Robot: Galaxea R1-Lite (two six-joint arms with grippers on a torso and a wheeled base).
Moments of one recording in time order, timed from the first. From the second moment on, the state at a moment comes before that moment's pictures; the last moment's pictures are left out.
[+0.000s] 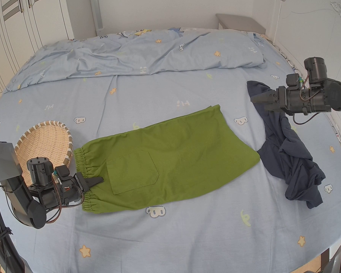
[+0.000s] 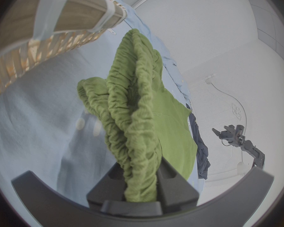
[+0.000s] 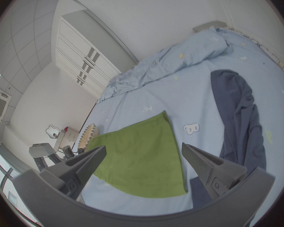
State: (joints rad) left arm 0.00 2.09 -0.38 -1.32 -0.58 -0.68; right arm 0.06 1.93 -1.59 0.20 0.66 0.14
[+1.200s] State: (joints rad) left arm 0.00 2.07 -0.37 -1.32 -0.58 -0.68; right arm 0.11 2.35 -1.82 0.29 0.67 0.10
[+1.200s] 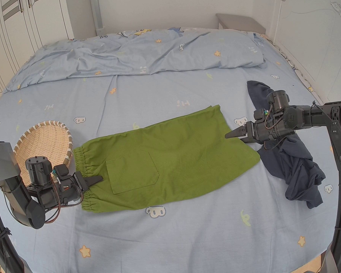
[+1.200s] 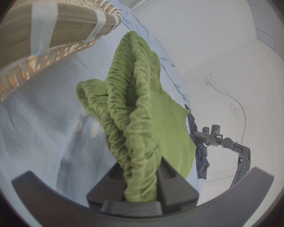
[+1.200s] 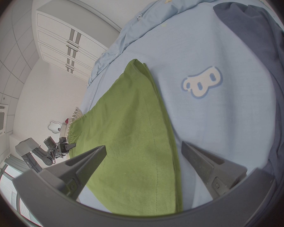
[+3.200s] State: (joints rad) left arm -0.01 2.06 -0.37 -1.32 -0.58 -0.68; right arm 0.14 2.40 -1.83 0.34 0.67 0.10
